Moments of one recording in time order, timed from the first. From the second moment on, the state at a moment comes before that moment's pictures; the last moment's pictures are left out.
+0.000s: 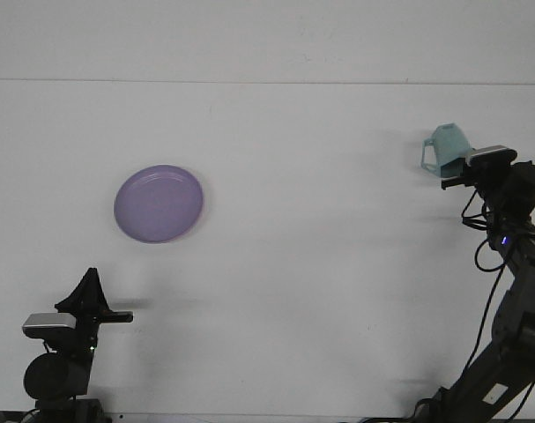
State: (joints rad) left arm 0.03 0.00 0.03 0.17 0.00 -0.10; right arm -0.41 1.87 1.17 0.45 -0.44 -0.32
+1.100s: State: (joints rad) left arm 0.03 0.00 0.03 0.17 0.00 -0.12; right arm 0.27 1.29 1.38 -1.17 -0.22 0.01
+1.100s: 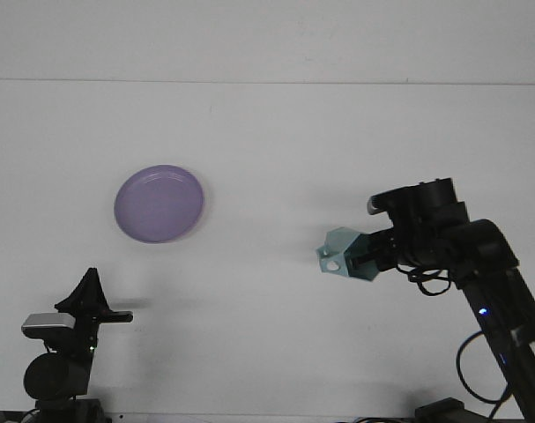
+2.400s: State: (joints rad) left arm 0.03 0.01 0.07 0.16 0.18 -0.27; right arm 0.38 1.40 1.45 -1.17 -0.14 -0.07
